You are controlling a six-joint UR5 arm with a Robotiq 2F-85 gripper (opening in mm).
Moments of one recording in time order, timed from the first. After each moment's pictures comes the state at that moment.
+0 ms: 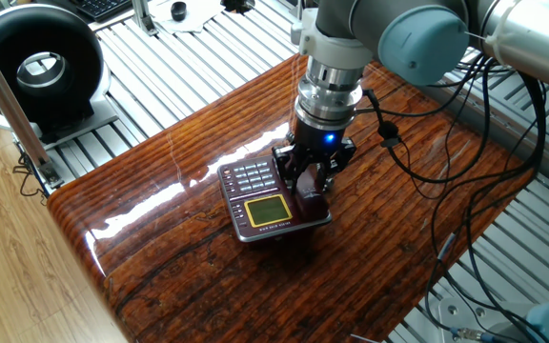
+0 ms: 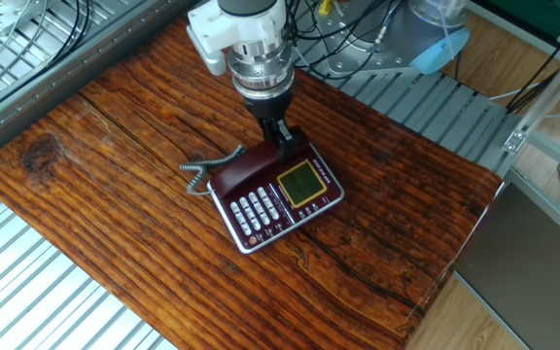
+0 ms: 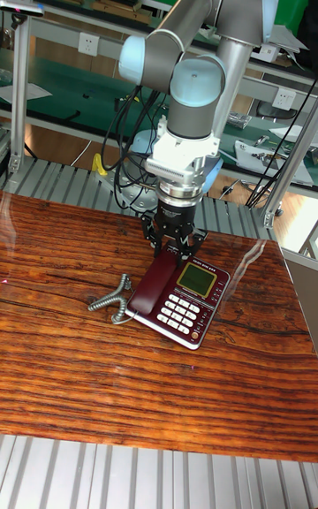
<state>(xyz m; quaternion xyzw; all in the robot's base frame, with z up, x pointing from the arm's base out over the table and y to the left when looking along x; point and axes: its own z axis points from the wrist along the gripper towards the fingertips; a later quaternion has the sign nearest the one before) 0.422 0.060 0.075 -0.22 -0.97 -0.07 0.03</state>
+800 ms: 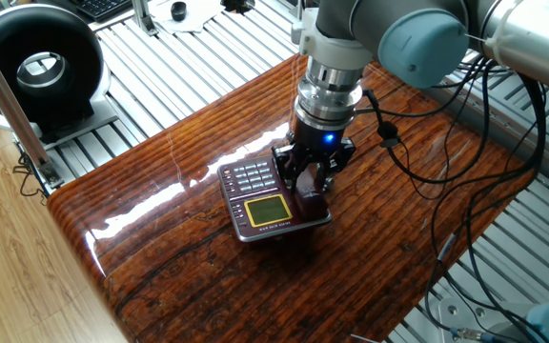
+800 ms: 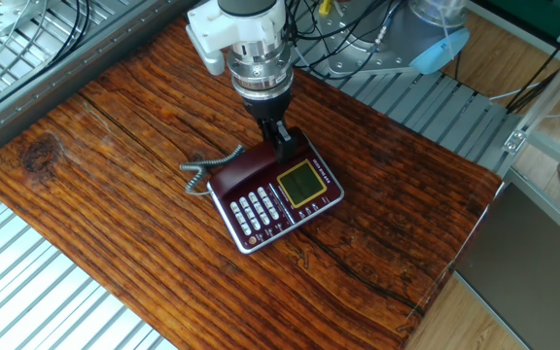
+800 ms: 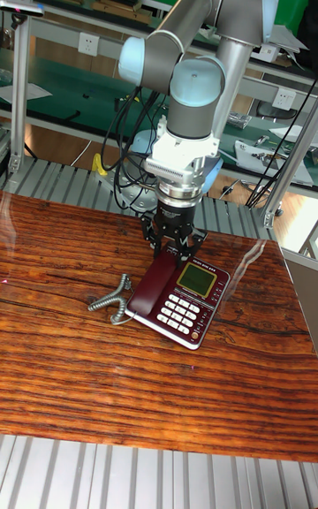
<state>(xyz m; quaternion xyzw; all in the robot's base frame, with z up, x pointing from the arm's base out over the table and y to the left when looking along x) 0.427 0.058 0.074 -0.22 -0.97 -0.07 0.02</state>
